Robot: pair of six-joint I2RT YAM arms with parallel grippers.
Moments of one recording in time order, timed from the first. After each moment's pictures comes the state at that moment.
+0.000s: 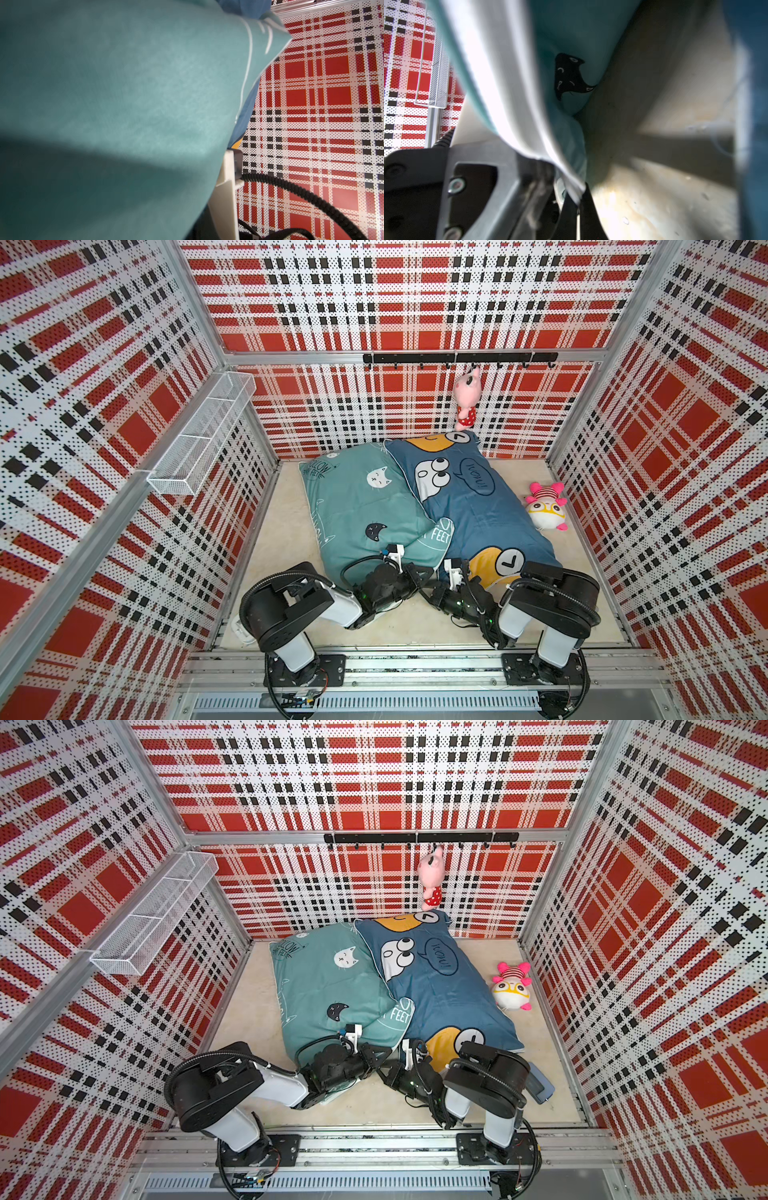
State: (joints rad) left arm -0.92 1.65 0.37 1.02 0.08 -1.39; right arm 1.01 1.81 0.19 1.35 -0.02 1.34
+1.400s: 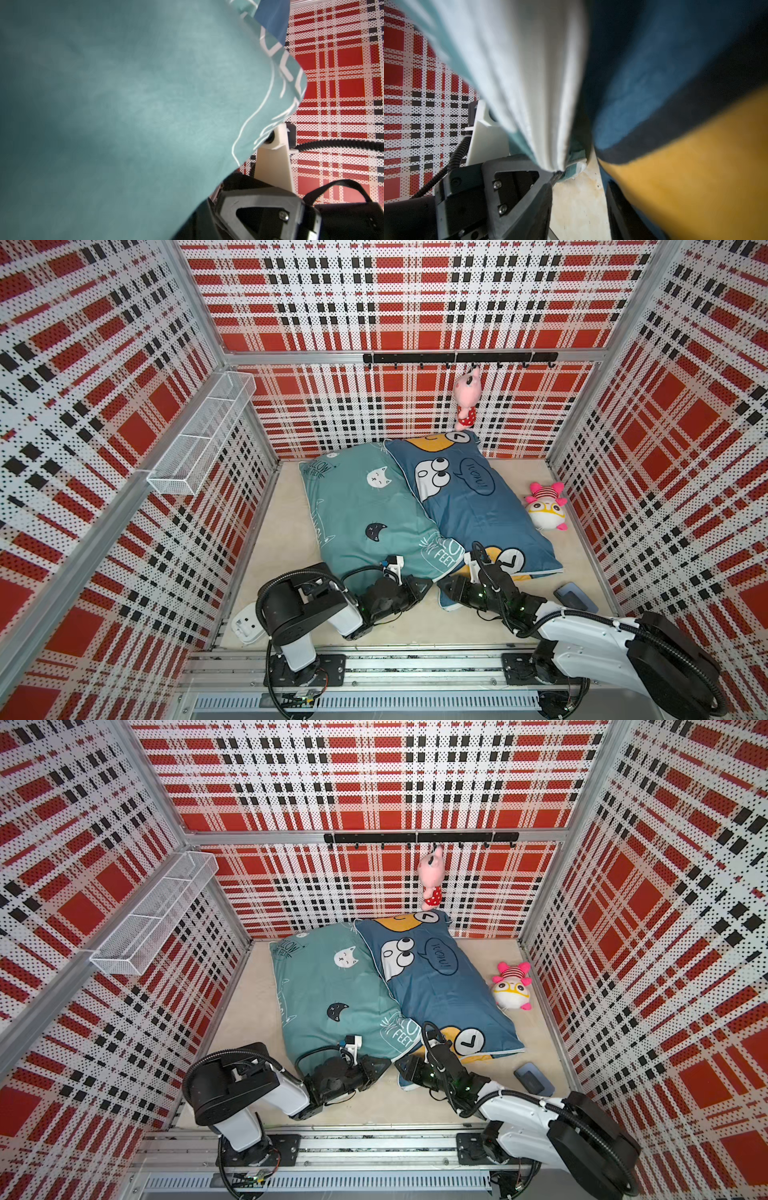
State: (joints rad) left arm -1.01 1.74 0.29 1.17 0.01 -1.41; right arm 0.79 1.11 0.24 0.30 -0.15 1.07
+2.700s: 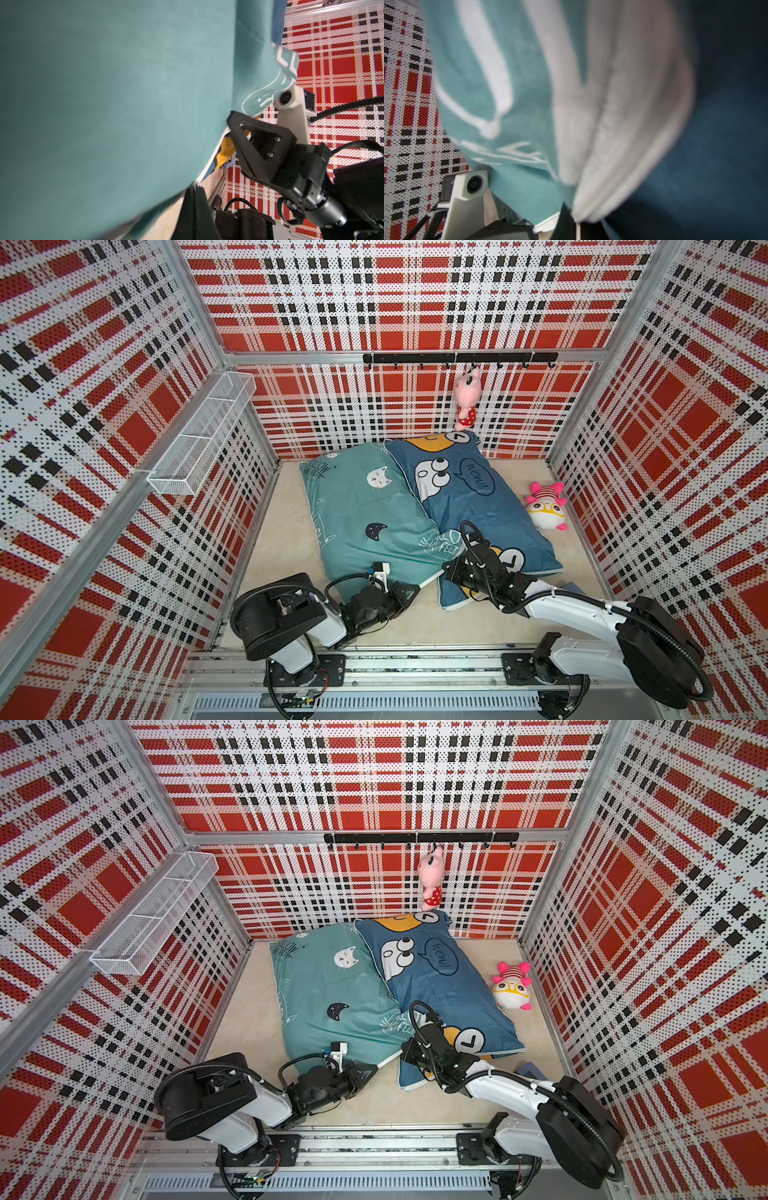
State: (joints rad) left arm -1.00 1.53 0.11 1.12 -0.03 -1.43; right arm 0.74 1.22 0.49 0.05 0.03 0.98
